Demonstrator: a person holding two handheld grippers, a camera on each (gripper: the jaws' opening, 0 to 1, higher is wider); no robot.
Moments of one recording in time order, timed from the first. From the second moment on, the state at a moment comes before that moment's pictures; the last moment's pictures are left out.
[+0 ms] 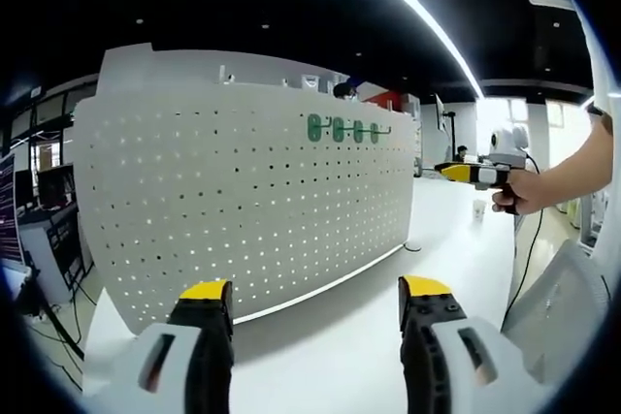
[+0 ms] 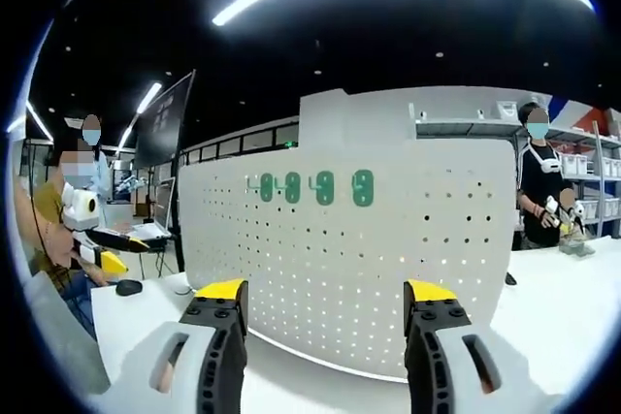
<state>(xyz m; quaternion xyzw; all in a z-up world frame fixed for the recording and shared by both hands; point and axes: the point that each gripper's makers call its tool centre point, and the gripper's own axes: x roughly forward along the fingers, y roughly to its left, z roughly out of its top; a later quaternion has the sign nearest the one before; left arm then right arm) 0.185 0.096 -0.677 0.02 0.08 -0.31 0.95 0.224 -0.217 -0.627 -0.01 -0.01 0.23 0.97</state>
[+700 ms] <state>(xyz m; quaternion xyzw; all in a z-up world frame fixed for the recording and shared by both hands) 0.170 0.116 -0.675 0.03 0.07 -0.30 0.95 0.184 -0.227 -0.649 0.01 0.01 0.23 0.97</state>
